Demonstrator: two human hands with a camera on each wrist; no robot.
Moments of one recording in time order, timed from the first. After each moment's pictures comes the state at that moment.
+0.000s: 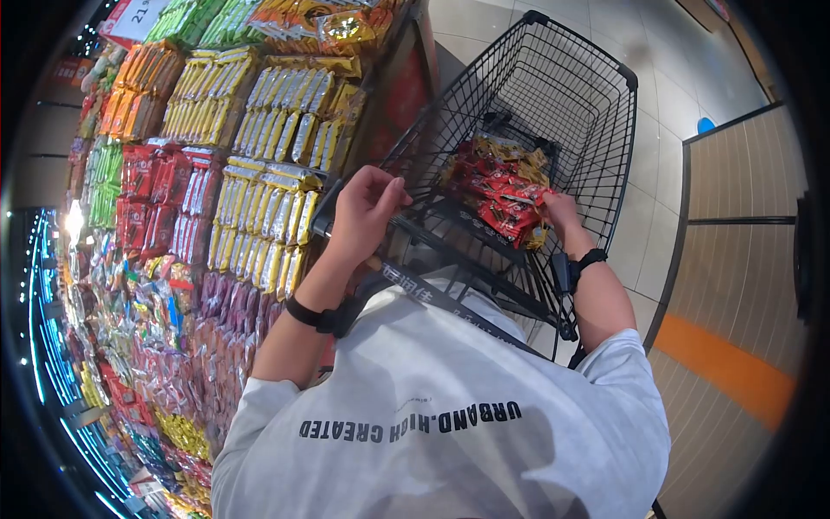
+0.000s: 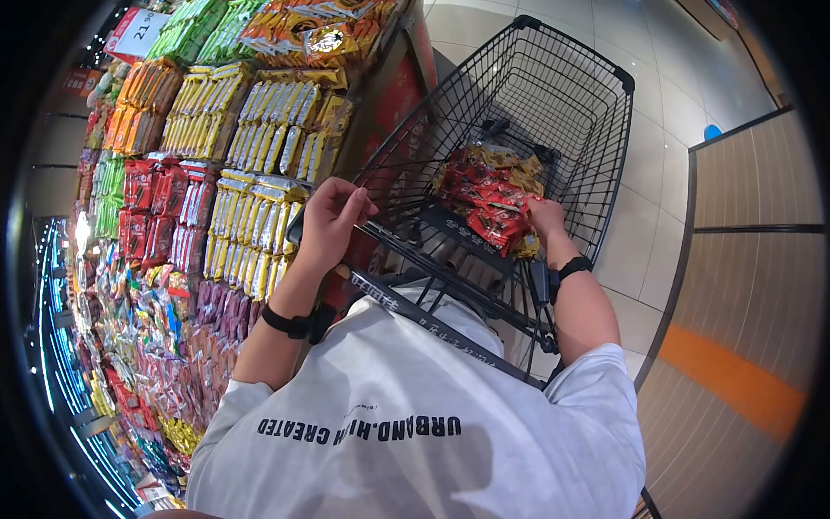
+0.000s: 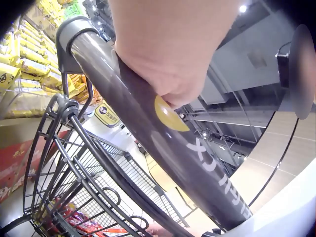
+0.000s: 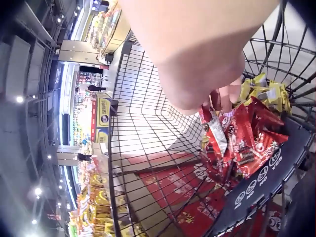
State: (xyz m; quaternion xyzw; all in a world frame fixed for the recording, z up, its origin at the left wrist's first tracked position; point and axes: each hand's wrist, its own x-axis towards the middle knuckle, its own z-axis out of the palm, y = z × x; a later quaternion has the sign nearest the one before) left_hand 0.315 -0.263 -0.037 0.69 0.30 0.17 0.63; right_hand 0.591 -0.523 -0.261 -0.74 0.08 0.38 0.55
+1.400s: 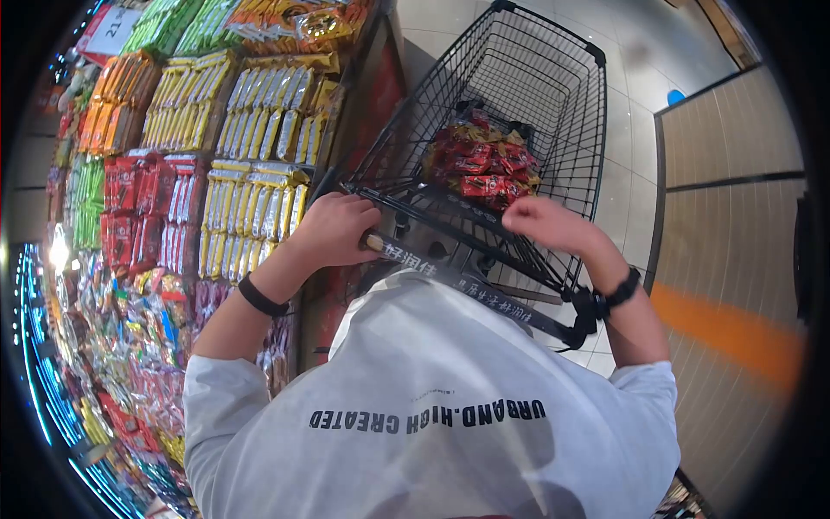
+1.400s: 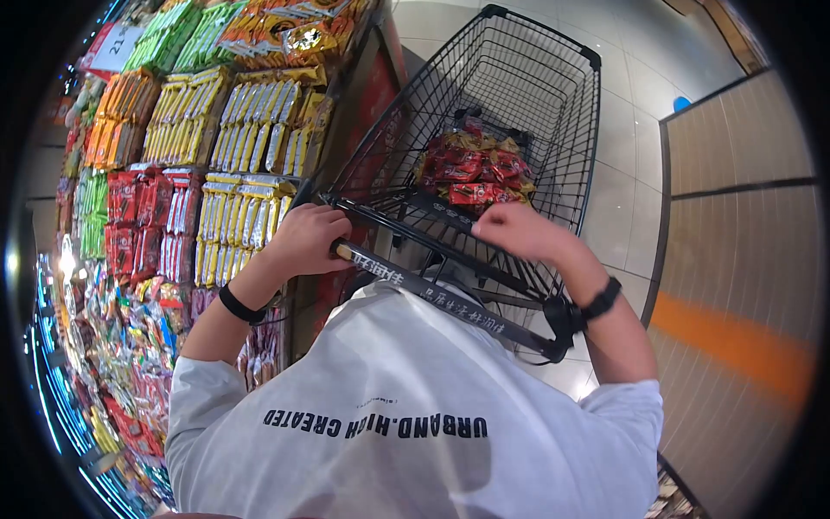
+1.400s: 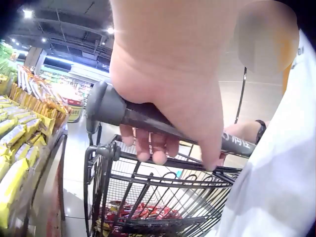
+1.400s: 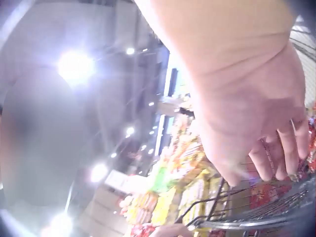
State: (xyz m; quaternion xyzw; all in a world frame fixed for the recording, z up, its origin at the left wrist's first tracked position) left_hand 0.267 -0.220 -0.017 0.98 -0.12 0.00 0.16; right_hand 0.498 -0.527 -0.052 -0.74 -0.33 0.50 0.32
